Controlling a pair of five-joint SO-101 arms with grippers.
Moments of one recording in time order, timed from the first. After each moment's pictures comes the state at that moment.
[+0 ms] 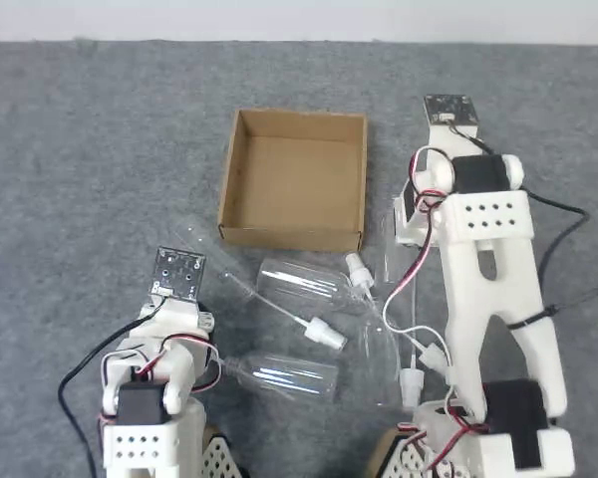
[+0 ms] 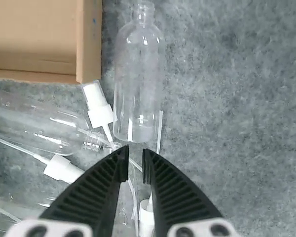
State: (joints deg) left arm -6.7 -103.4 97.1 71.0 -6.3; right arm -9.1 -10.7 6.3 91.5 -6.3
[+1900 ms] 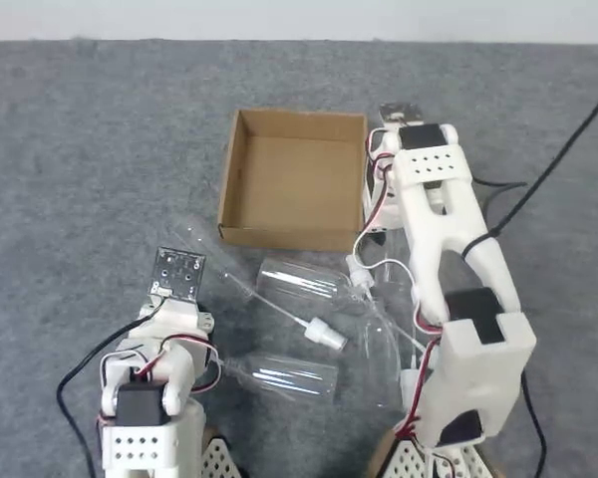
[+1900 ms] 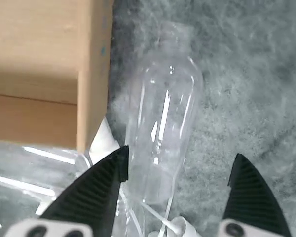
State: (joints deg) left arm -6.7 -103.4 97.1 71.0 -6.3; right arm -13.3 20.2 -9.0 87.6 -6.7
